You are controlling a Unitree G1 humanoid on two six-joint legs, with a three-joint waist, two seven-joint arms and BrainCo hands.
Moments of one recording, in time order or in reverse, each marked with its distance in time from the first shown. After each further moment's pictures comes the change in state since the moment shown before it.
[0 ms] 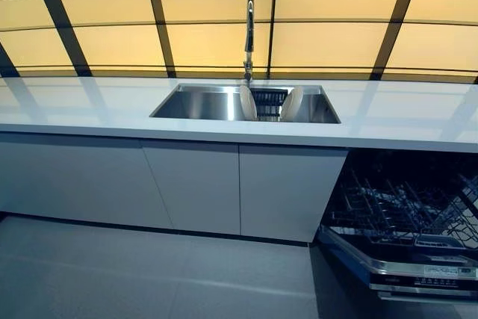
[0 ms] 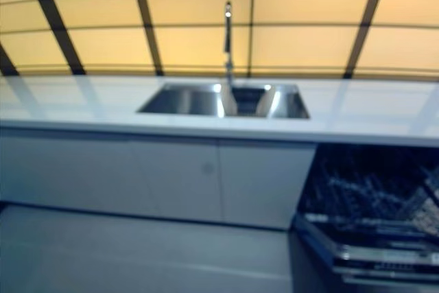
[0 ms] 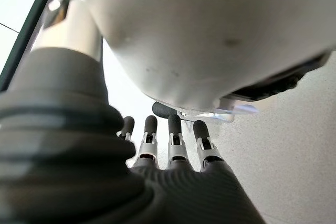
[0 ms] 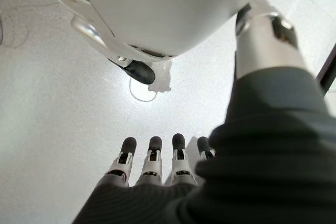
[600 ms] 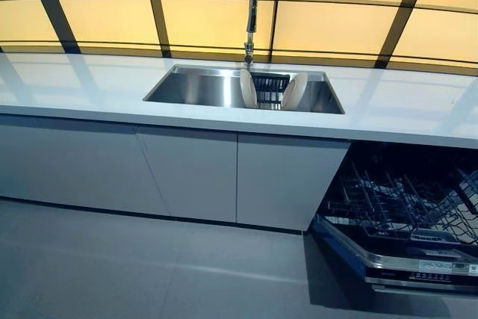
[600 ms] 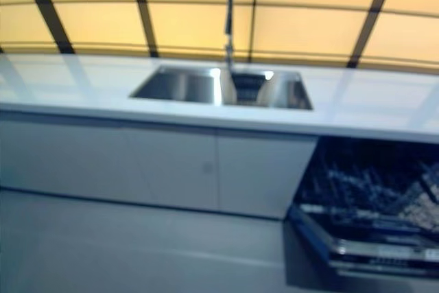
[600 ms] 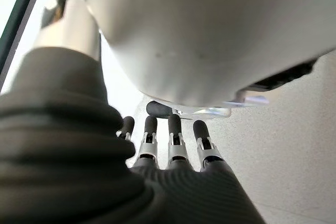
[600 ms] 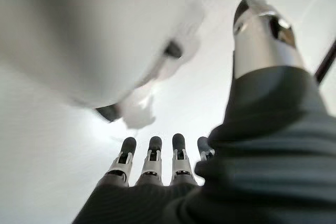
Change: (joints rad) left arm -0.024 0.034 -0.017 -0.036 0.042 0.010 0.004; right arm -0.052 -0.066 0.181 -0.416 0.030 -0.043 0.364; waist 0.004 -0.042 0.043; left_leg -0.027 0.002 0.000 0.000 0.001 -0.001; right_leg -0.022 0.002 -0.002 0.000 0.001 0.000
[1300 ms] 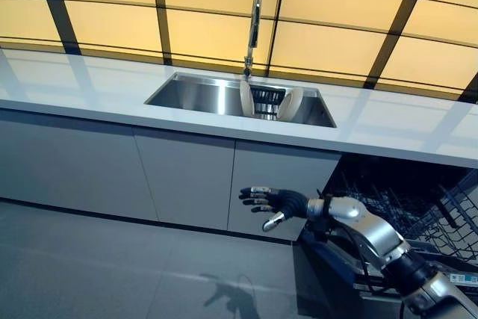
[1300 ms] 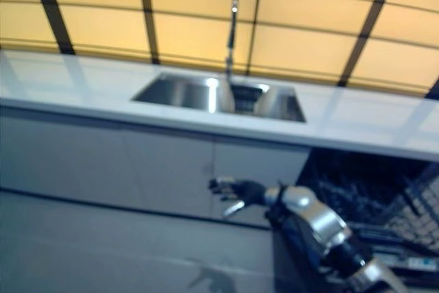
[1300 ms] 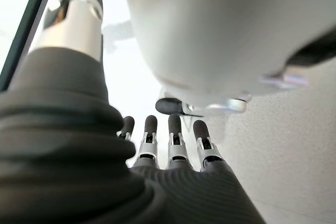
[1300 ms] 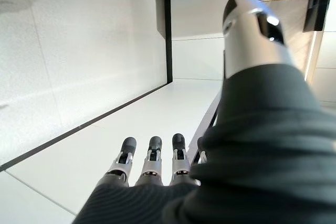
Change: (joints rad) left arm 0.003 0.040 0.094 0.026 0.023 0.026 0.066; right arm -0.481 -0.308 -0.065 -0.710 0.523 0.252 0.270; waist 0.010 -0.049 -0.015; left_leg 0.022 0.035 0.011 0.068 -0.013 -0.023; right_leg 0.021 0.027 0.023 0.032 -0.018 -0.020
